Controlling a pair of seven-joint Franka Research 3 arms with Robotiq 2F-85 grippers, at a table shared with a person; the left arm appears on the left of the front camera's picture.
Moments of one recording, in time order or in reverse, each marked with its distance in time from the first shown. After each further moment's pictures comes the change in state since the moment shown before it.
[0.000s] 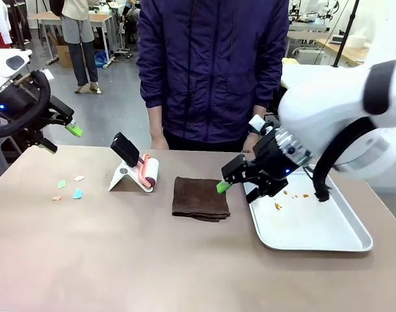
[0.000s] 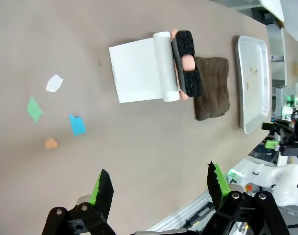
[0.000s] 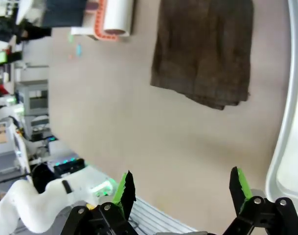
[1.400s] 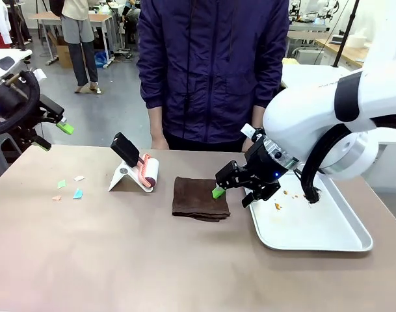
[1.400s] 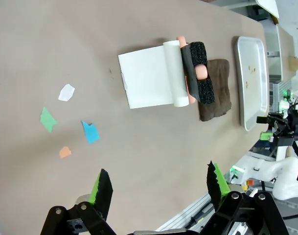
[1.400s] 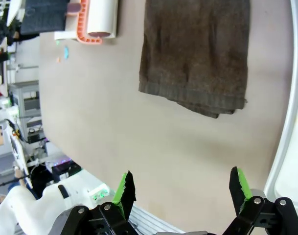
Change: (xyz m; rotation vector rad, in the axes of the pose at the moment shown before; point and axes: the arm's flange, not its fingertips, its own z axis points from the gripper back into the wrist) left arm 0.016 0.027 0.008 -0.030 0.010 -0.035; right arm 0.013 -0.005 -0.017 -0.014 0.027 -0.021
